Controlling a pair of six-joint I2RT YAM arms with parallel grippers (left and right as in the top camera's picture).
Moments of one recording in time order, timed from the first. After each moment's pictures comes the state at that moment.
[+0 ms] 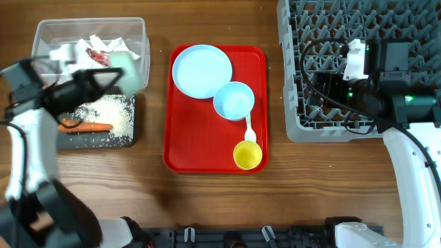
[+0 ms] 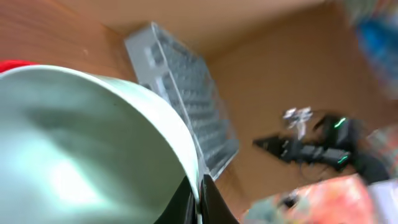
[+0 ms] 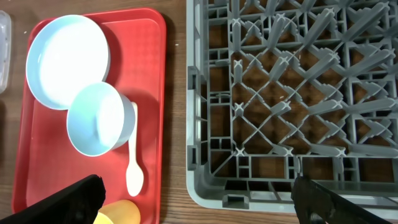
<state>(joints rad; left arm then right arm) 0.41 1.54 1.14 -0.56 1.38 -0.07 0.03 1.32 1.36 -1.05 -0.14 0.12</state>
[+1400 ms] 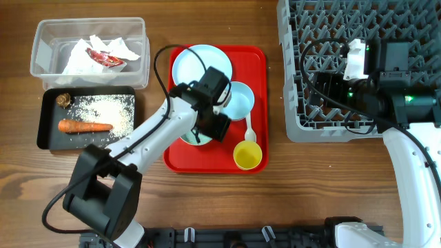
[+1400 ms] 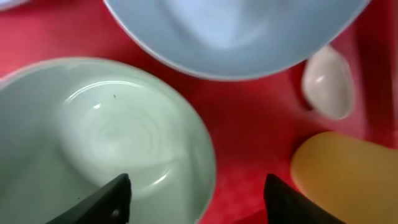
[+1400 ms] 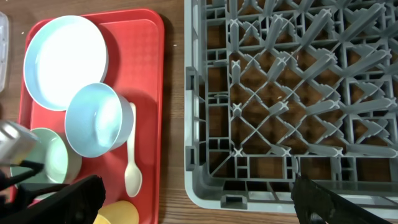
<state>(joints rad) -0.57 1.76 1.25 -0.87 0.10 -0.14 0.03 1.32 1.36 -1.05 -0.14 0.12</state>
